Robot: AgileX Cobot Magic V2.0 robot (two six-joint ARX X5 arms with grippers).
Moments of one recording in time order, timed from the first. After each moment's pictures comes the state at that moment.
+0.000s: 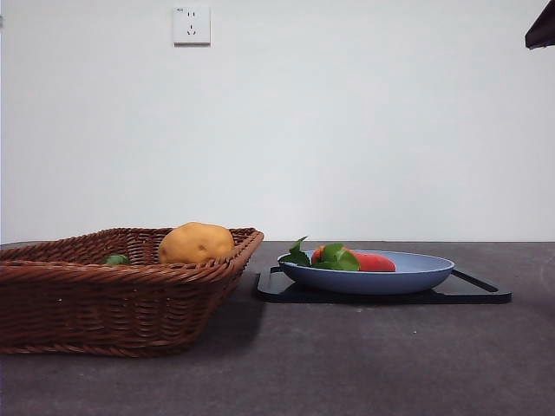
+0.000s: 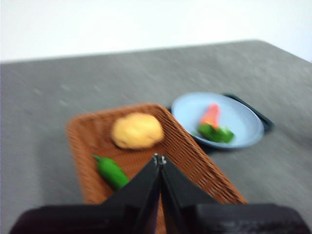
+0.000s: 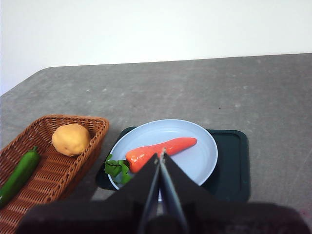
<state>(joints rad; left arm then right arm) -0.52 0.31 0.50 -0.41 -0.08 -0.12 0.65 0.47 0.46 -0.20 0.32 0.21</state>
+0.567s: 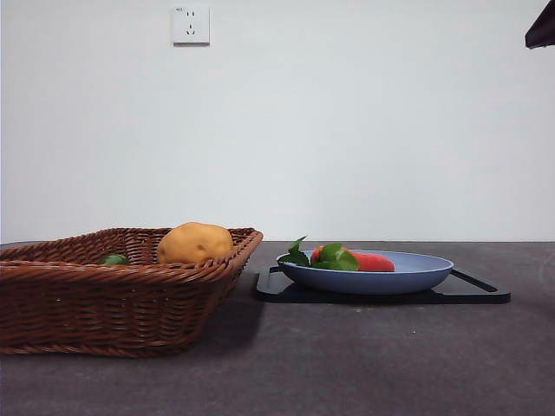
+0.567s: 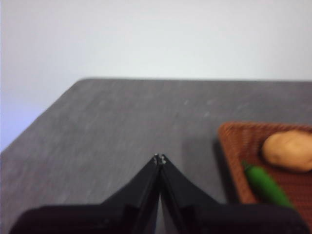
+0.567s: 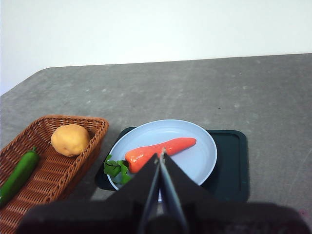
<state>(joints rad) 0.00 0.02 0.21 -0.31 -0.08 -0.03 0.65 0.47 0.46 -0.20 0.32 0.21</state>
